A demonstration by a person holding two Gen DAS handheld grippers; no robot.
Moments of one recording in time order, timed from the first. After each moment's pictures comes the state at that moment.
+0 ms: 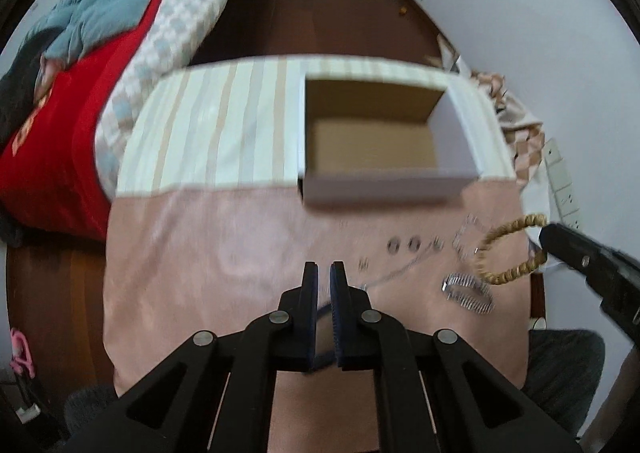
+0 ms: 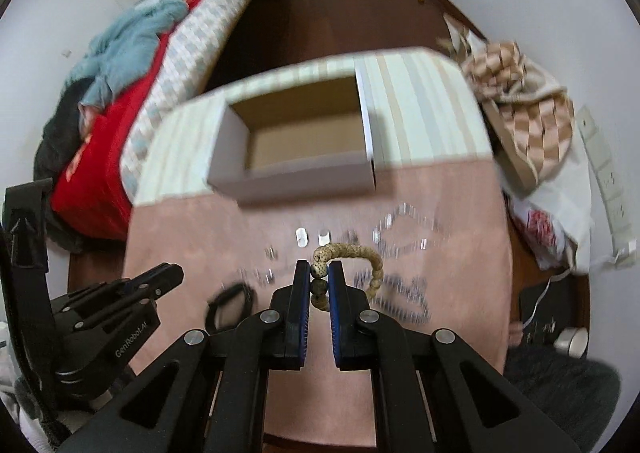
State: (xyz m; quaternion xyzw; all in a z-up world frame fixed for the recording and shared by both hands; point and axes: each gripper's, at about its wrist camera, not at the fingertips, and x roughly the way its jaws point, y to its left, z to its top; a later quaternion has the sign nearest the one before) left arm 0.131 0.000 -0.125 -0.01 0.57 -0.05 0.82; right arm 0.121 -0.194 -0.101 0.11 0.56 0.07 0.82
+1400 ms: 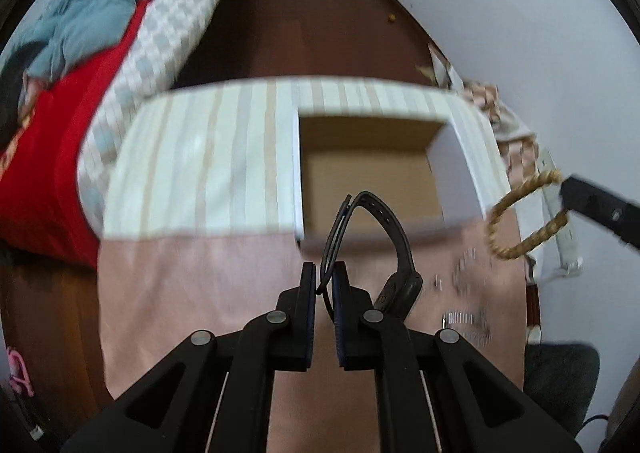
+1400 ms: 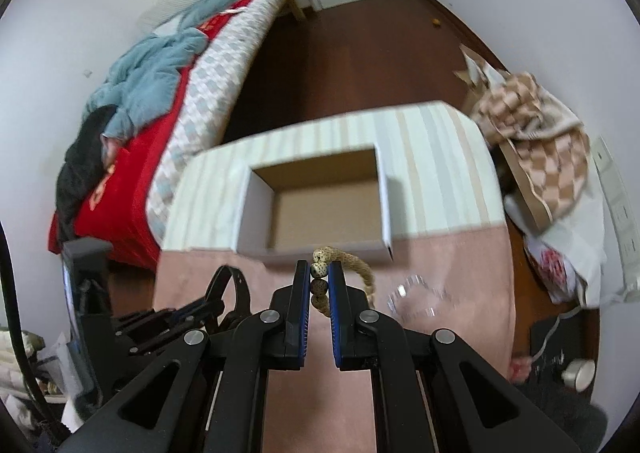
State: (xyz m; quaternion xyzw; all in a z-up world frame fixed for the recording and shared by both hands) left arm 0.179 0.011 -0.129 -0.01 0.56 -0.07 0.82; right arm 0.177 -0.203 -0.072 0.13 0.53 0.10 0.83
